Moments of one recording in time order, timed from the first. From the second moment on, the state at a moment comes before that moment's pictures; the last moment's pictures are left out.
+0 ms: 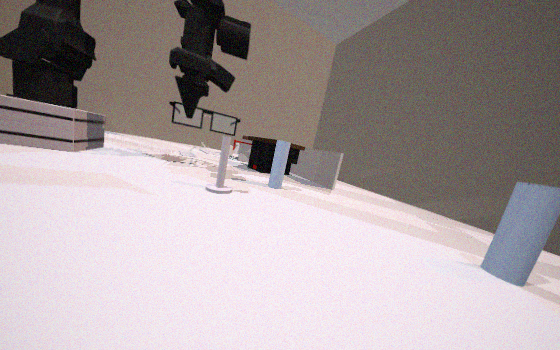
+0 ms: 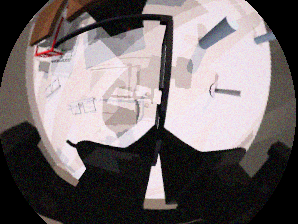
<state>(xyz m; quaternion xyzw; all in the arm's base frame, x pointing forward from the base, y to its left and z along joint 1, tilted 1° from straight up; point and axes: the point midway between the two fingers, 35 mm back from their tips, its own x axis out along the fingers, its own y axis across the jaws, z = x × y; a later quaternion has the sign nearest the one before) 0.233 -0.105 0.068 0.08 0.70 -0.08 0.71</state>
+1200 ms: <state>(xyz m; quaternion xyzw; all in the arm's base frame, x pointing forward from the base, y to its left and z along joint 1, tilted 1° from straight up) 0.237 -0.106 0.029 0.08 0.70 -0.08 0.71</state>
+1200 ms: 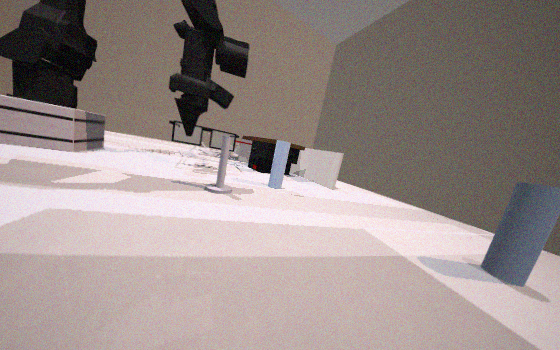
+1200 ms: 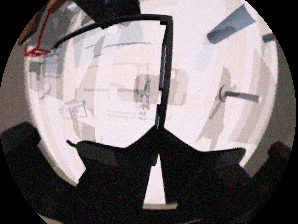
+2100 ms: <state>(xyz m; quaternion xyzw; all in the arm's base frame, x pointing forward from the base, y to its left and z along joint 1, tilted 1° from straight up) 0.236 -0.105 0.000 0.08 0.70 -0.08 0.71</state>
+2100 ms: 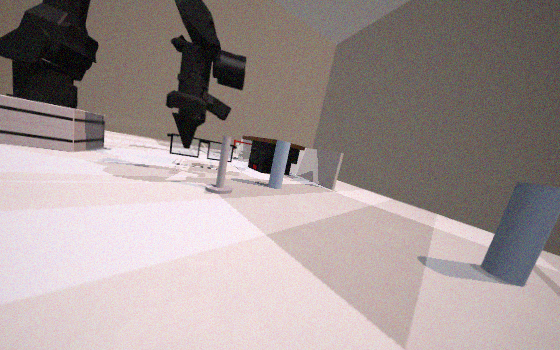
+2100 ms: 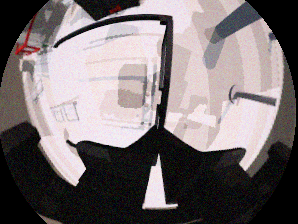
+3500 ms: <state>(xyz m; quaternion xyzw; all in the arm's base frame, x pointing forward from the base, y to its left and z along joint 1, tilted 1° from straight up) 0.233 -0.099 -0.015 0.08 0.70 -0.08 0.71</state>
